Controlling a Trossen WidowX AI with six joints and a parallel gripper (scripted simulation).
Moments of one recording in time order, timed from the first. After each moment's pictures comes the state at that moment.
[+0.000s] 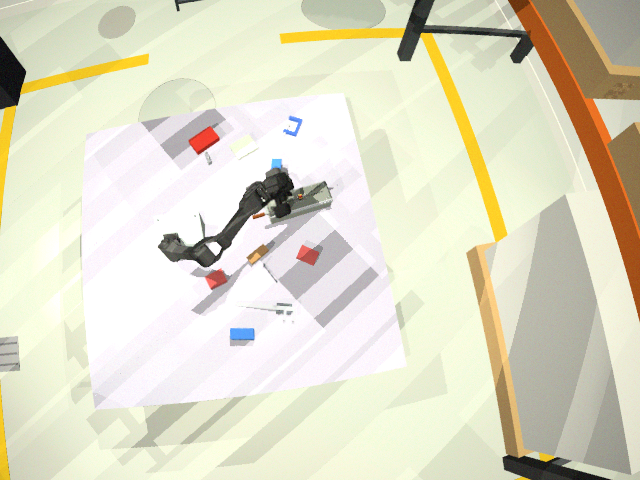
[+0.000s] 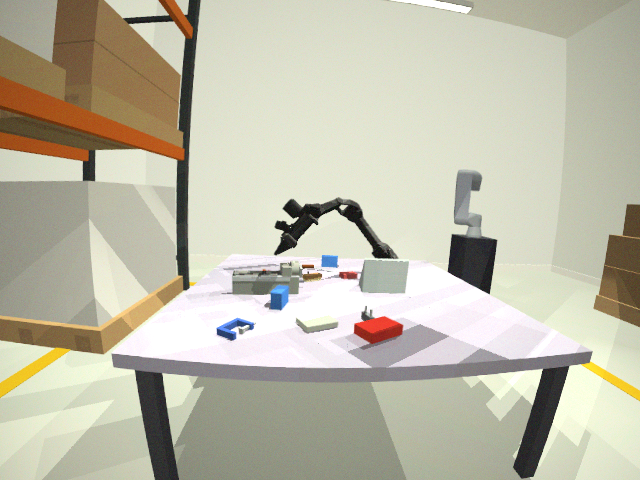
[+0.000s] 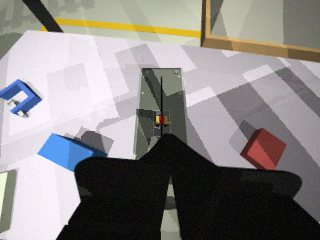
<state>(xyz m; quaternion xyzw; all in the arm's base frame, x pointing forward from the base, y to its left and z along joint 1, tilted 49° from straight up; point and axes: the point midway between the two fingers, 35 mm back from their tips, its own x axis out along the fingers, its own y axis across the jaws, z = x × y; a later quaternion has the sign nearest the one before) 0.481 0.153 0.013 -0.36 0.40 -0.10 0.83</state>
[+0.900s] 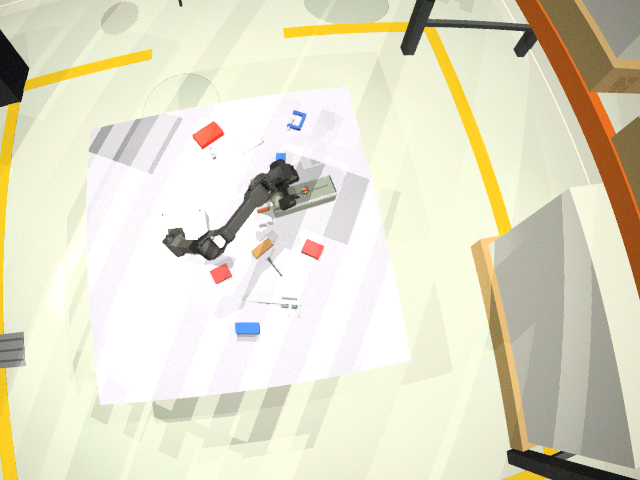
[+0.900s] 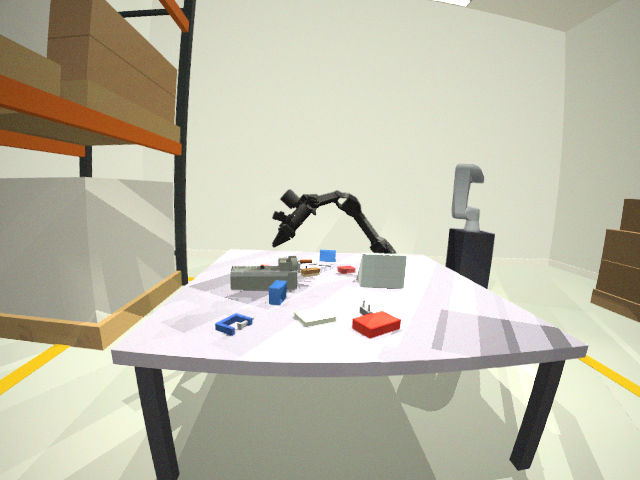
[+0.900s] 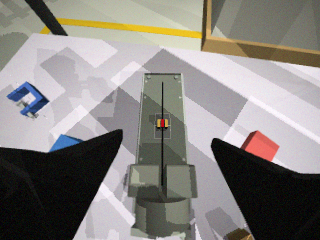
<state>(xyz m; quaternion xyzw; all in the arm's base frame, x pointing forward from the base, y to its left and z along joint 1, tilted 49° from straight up) 0.481 0.167 0.025 -0.36 0.41 -0.10 0.83</state>
